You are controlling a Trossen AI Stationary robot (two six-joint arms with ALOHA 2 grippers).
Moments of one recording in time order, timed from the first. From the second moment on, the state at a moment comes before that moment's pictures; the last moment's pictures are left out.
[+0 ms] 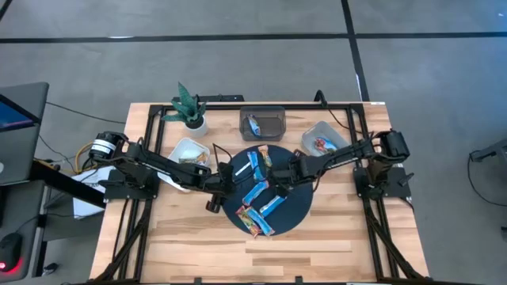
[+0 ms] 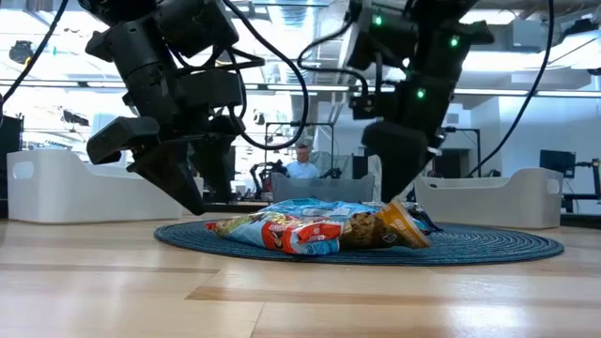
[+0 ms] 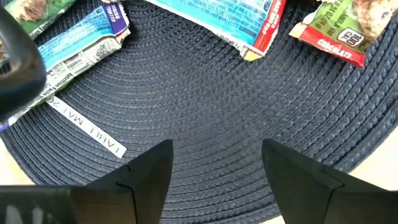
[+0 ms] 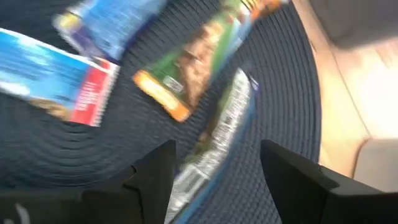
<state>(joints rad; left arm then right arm) -0.17 1.61 0.79 -0.23 -0.17 0.24 0.12 1.79 1.09 -0.68 0.42 0.56</state>
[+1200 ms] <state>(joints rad) -0.17 1.61 0.79 -0.23 -0.17 0.23 0.12 1.78 1.24 -0.64 0.66 0.13</state>
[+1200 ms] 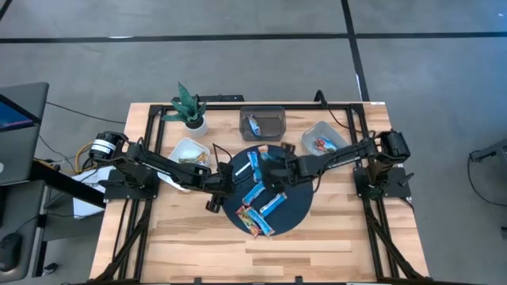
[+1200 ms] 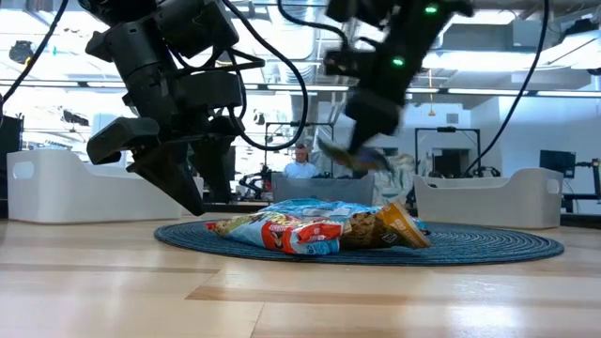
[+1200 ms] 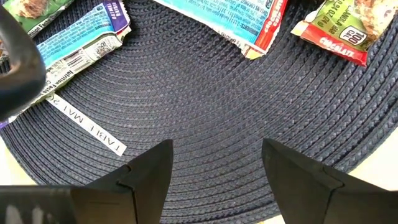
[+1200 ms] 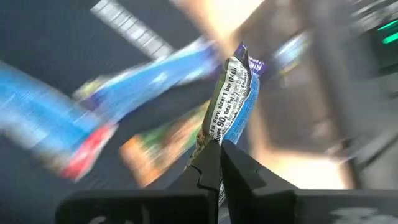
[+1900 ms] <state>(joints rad) -0.17 1.61 0.79 -0.23 -0.19 0.27 -0.40 1.78 1.30 -0.34 0.29 -0.16</state>
